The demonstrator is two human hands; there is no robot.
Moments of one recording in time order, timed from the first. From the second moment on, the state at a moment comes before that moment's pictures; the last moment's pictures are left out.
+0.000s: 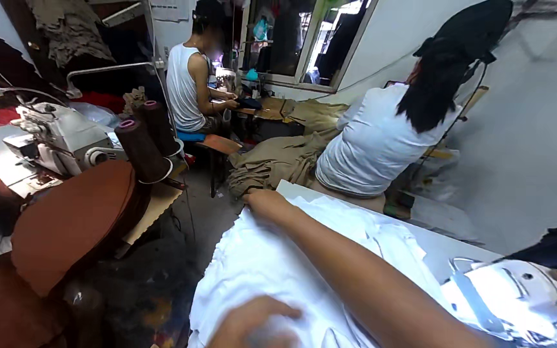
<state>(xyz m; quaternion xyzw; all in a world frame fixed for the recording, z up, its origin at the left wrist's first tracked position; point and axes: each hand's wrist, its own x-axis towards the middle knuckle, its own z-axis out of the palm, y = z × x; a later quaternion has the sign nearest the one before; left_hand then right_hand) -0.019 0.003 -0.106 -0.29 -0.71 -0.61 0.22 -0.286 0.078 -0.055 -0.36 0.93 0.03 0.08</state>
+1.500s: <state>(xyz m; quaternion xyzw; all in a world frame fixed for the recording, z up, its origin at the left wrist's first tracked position) -0.027 -0.027 -0.125 -0.04 -0.82 -0.49 0.30 -0.258 0.231 -0.041 -0.47 0.82 -0.31 0.05</state>
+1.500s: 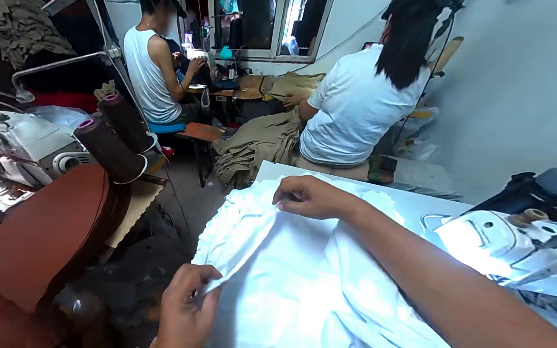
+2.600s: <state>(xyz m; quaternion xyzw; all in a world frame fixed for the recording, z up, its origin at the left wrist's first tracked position) 0.014 -0.032 -0.062 -0.13 -0.88 -0.34 0.30 -0.129 0.321 0.002 -0.39 0.75 -0.48 -0.22</state>
